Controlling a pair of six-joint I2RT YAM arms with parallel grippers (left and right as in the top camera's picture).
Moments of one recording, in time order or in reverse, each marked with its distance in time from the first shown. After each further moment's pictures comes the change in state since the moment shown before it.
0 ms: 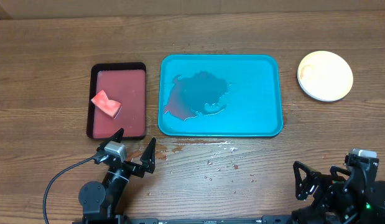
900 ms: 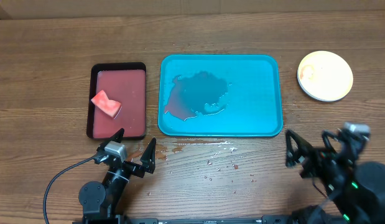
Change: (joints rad) left arm 0.000 0.000 0.000 -0.002 0.005 0.000; right arm 0.000 -0.006 -0.290 0.548 0.009 -0.058
